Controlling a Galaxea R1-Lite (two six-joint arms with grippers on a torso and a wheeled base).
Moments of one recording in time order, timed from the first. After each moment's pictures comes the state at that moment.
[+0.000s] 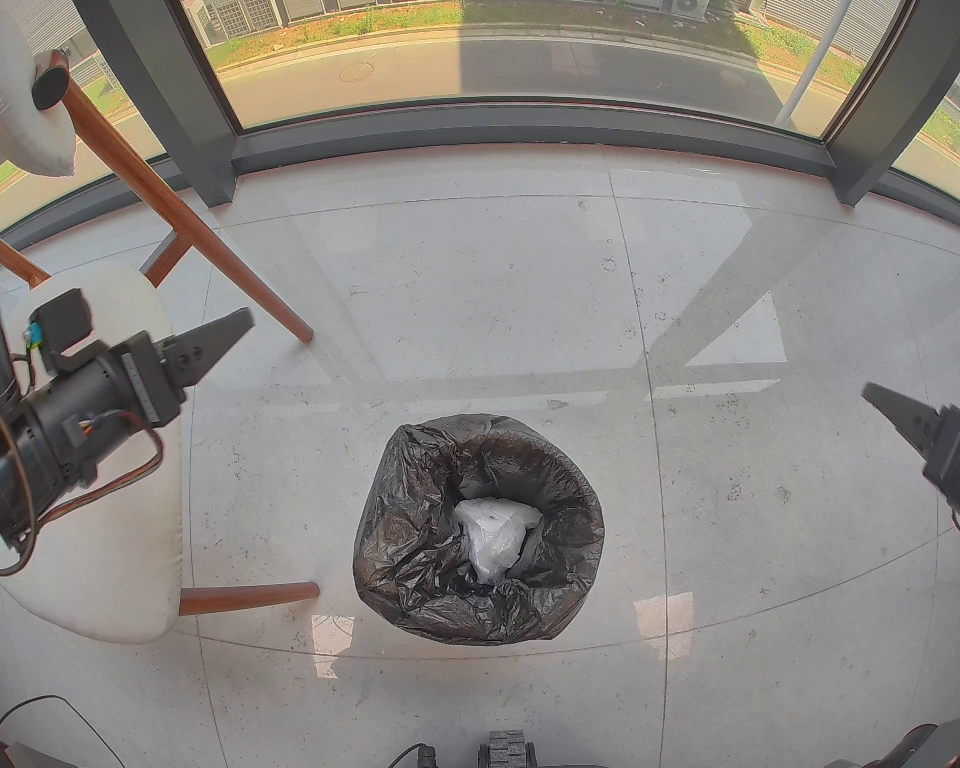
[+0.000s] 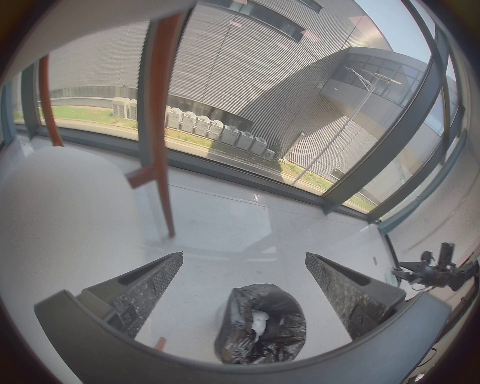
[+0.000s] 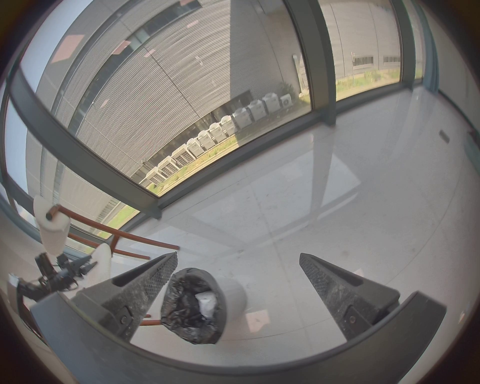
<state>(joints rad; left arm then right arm) -0.33 1.26 -0.68 -0.56 0.00 -0.29 0.16 1.03 -0.51 -0.36 0.06 0.47</state>
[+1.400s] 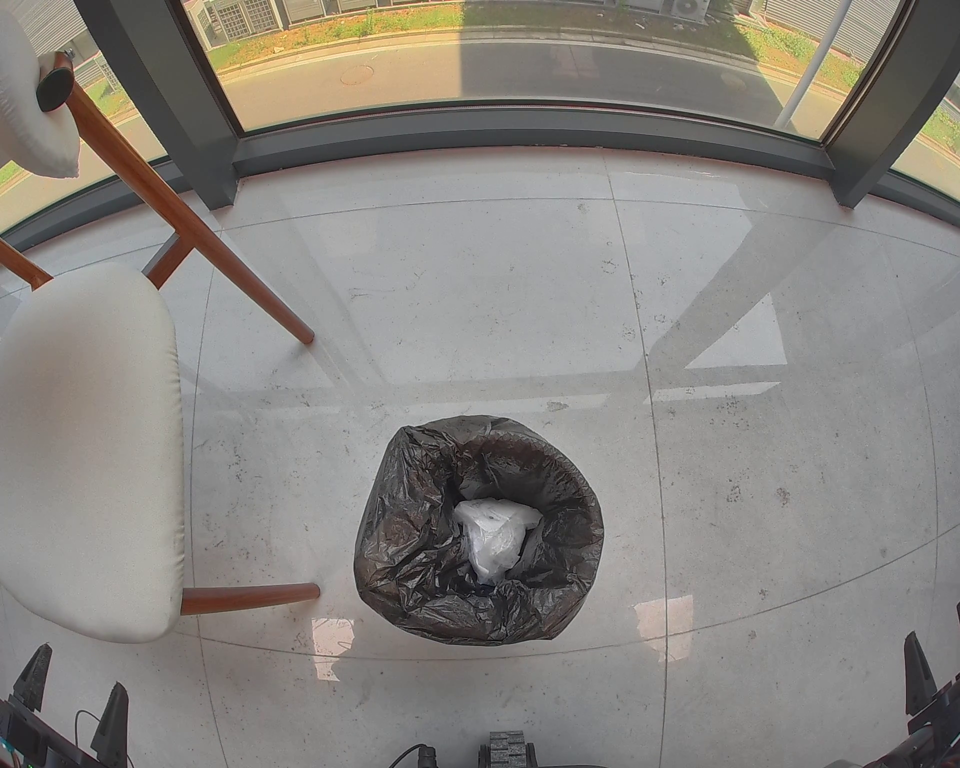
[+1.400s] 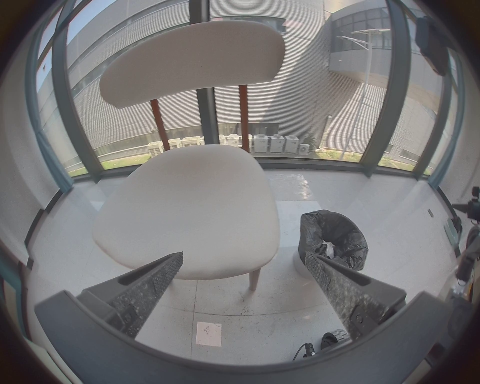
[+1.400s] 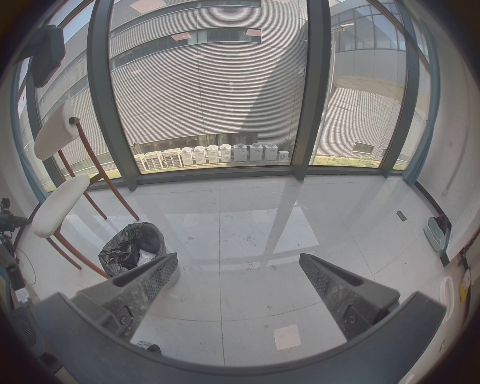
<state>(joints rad) -0.01 0.02 -0.02 0.02 0.02 0.00 0.00 0.02 -0.03 0.02 -0.04 0.04</state>
